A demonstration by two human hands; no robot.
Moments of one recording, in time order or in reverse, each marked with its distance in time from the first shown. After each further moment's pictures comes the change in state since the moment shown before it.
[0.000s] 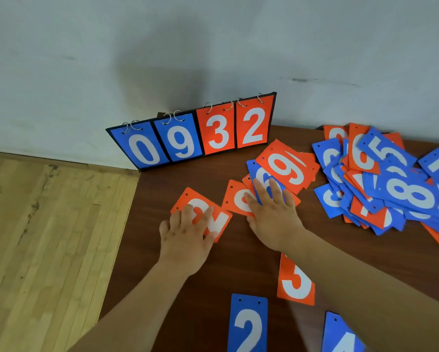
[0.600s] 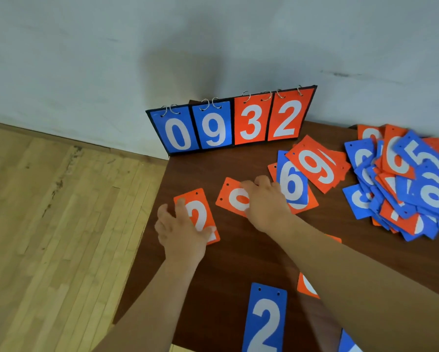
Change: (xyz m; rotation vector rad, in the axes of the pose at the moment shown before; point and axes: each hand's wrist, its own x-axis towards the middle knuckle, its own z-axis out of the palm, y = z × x) left_hand -0.026 -0.028 0.005 -0.497 0.113 -0.604; right_hand 0.030 -0.075 -0.027 0.165 -0.069 0.090
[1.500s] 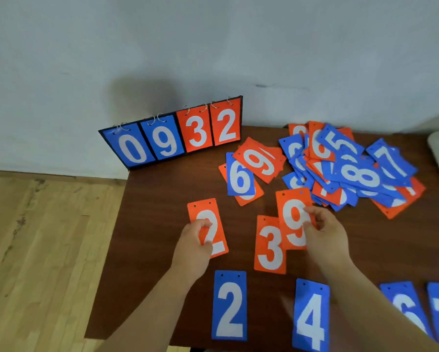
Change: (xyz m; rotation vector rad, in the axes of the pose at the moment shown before) left_hand -0.081 0.047 0.010 -0.315 -0.355 0.283; right_hand -0.175 0.149 0.016 1.016 0.510 0.578
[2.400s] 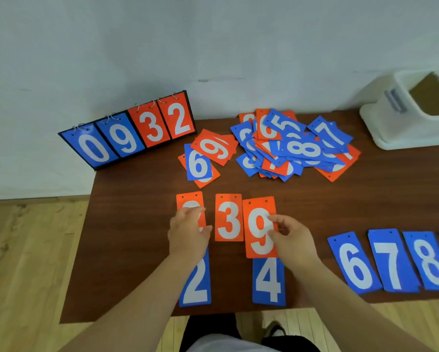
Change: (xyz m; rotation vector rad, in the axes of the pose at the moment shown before) left_hand -0.050 0.032 0.081 0.362 0.139 0.234; right_hand -0.065 0.077 -0.056 0.096 -0.171 0.082
